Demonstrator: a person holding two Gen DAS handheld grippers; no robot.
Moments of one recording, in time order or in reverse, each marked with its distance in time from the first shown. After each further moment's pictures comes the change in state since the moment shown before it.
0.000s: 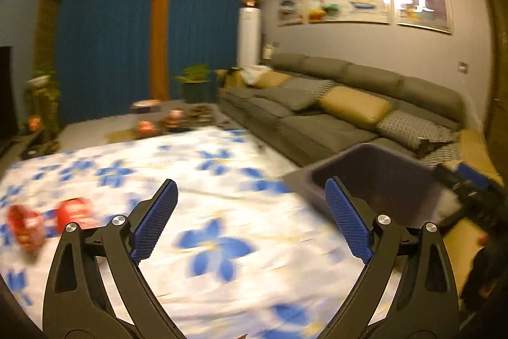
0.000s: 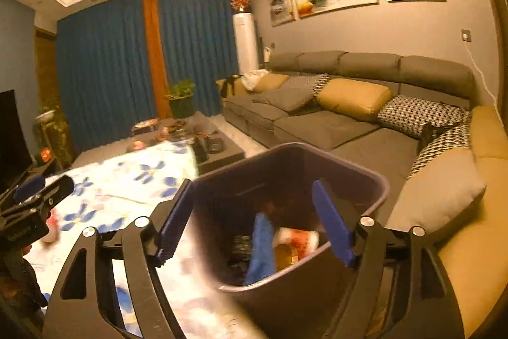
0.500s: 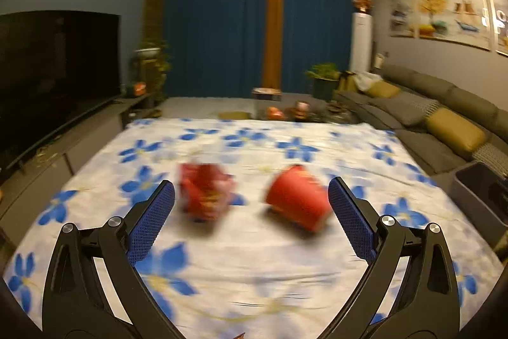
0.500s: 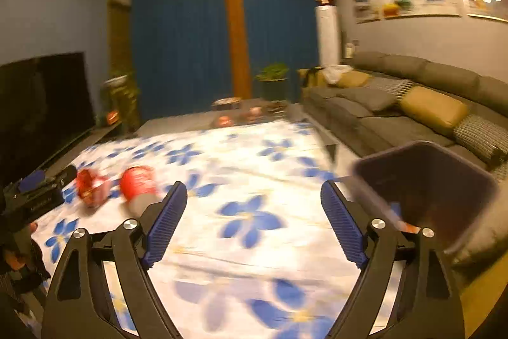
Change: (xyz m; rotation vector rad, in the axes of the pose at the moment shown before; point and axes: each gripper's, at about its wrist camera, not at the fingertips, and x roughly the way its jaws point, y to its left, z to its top) left arm -0.085 0.206 -0.038 -0.190 0.017 0.447; right arm -0.003 0.174 -0.027 -0.175 0.071 0.328
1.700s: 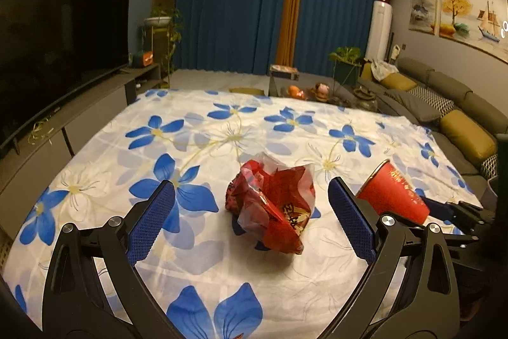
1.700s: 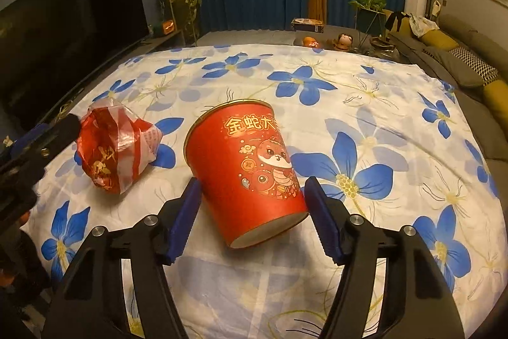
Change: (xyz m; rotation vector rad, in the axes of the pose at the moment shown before) left arm 0.103 0.073 0.000 -0.066 0.141 -0.013; right arm 0.190 0.147 -0.018 -0.168 0.388 0.223
